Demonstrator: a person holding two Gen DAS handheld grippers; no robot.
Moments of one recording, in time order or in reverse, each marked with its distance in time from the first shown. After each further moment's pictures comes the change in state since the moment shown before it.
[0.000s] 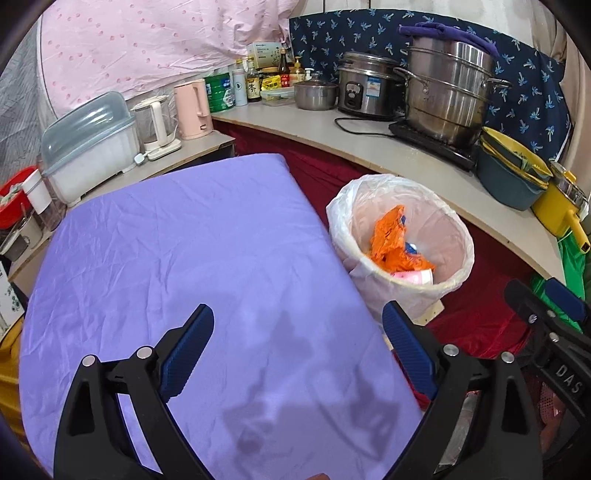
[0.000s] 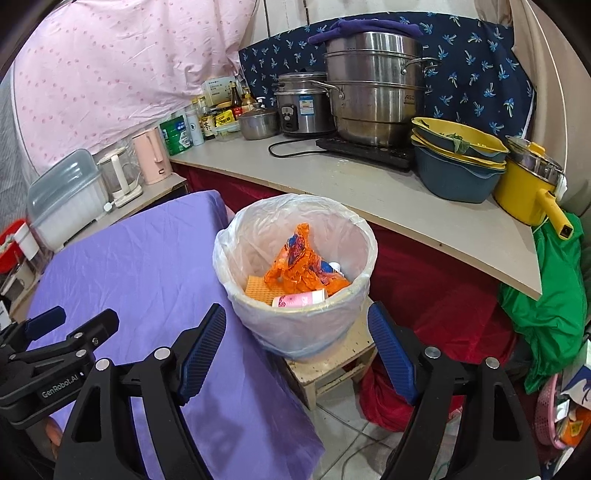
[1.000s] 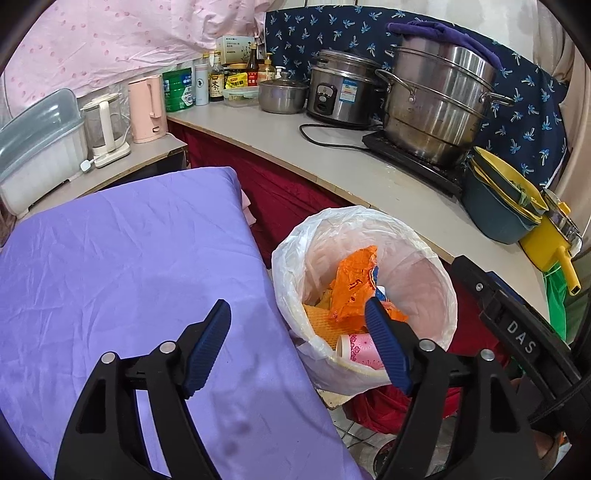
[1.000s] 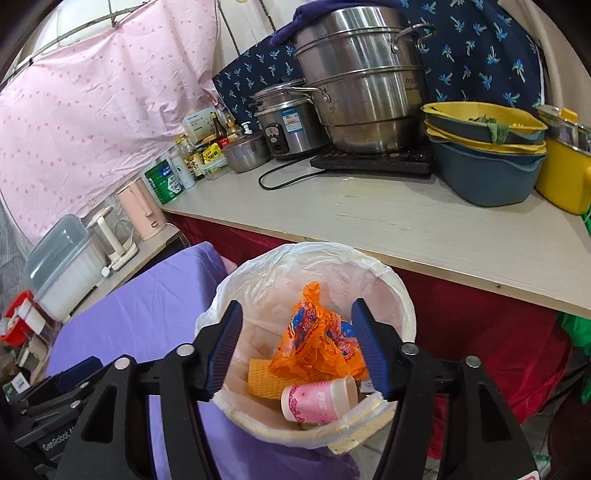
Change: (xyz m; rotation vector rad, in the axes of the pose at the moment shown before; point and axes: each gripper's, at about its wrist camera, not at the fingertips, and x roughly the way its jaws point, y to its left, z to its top) left arm 0.082 -0.038 0.075 -0.023 -0.009 -0.147; right arm 0.111 -0.030 0.070 0.177 -0.079 0.093
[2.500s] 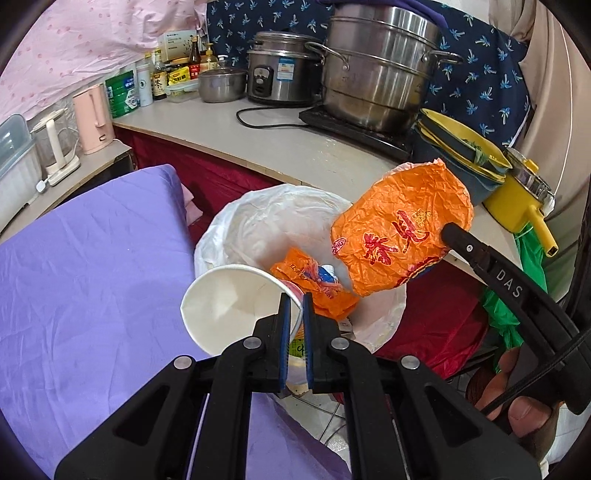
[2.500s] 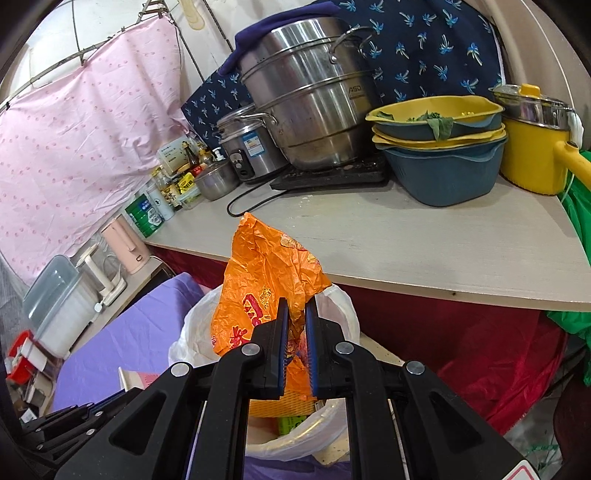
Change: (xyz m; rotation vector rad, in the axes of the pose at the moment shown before) left arm 0.018 -0.065 -0.005 0.125 0.075 -0.123; right arm -0.008 -0.067 0.010 0.132 -0.056 -0.025
